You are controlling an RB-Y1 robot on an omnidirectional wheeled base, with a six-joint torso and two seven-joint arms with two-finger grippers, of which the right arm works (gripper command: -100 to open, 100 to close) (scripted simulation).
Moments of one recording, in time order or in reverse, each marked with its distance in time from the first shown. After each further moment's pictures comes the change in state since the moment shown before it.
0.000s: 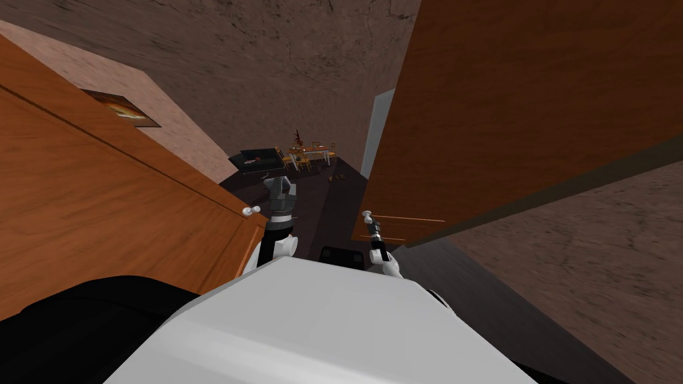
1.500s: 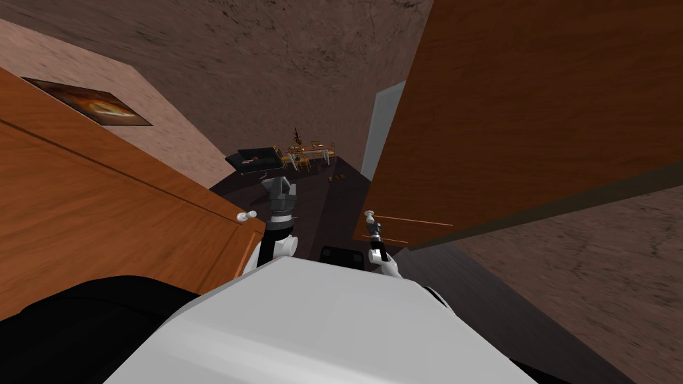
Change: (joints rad) arm -0.015 0.001 0.055 0.036 -0.160 0.003 -0.306
